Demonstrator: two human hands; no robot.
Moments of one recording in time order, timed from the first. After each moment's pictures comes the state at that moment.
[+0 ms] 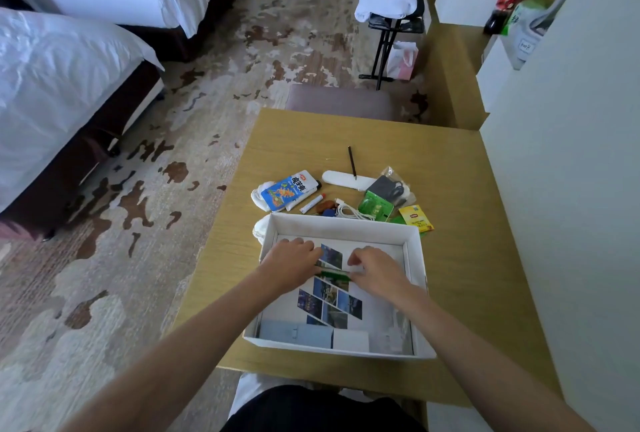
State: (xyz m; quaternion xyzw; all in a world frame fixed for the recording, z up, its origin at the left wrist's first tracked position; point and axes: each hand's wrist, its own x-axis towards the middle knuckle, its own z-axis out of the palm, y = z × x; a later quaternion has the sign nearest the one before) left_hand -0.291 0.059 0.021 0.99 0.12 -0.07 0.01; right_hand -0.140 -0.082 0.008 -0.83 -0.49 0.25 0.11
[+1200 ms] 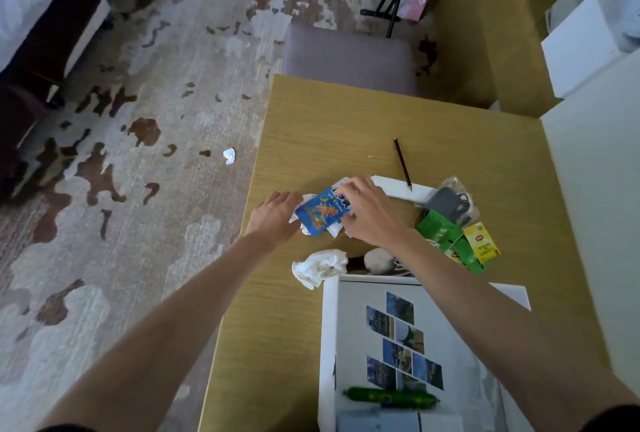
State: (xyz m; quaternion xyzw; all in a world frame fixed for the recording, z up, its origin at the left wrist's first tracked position) left_hand -0.281 0.292 -0.067 0.92 0.31 0.02 0.24; right_hand -0.110 0.158 -0.020 -0.79 -0.59 0.12 0.10
